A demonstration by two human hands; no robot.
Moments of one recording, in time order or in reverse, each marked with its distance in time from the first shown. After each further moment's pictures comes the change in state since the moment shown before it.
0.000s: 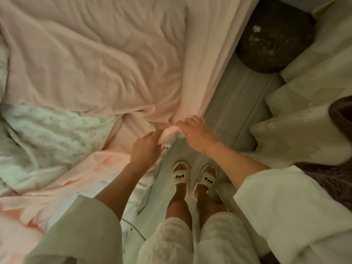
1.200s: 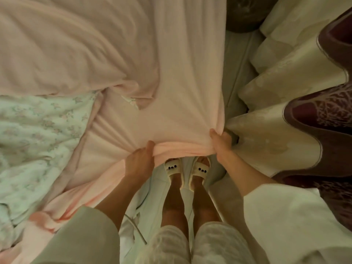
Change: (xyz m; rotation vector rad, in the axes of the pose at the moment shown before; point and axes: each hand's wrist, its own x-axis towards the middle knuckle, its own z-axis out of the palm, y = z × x) left_hand -0.090 -0.033 0.073 0.275 -0.310 0.012; right_hand -0.125 -0.006 0.109 1.277 0.429 1.431
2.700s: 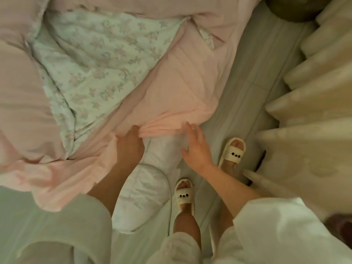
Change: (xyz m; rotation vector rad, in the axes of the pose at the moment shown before) left_hand -0.168 -0.211 0.097 -0.207 0.331 -0.293; right_hand -0.195 0.215 0.146 -0.897 -0.422 -0.830
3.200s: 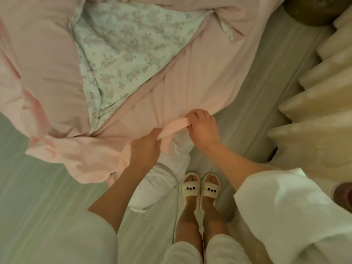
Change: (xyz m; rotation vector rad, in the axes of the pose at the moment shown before) left_hand -0.088 -0.010 -0.025 -0.186 0.021 0.163; right_hand -0.007 -0.038 0.004 -0.332 0.290 -0.352
